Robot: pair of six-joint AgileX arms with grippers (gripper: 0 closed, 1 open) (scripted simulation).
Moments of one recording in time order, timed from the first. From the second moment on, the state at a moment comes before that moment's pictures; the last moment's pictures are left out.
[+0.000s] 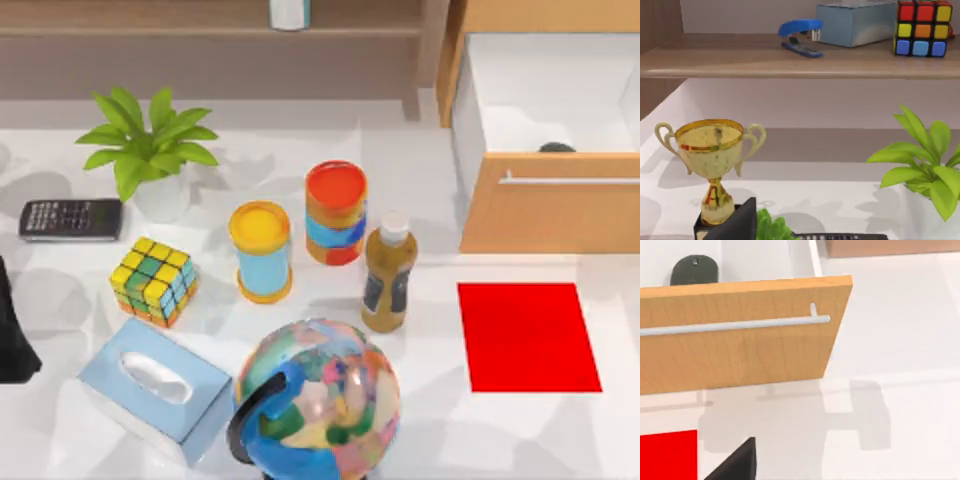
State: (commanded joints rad) left arm 0.00 0.00 0.00 0.00 0.00 0.00; right arm 0.03 0.90 0.79 -0.63 0.17 0.06
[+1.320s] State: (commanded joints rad) left arm 0.00 0.00 0.00 0.00 0.00 0.00; right arm 0.14 2.43 2.15 -1.19 0.03 0.28
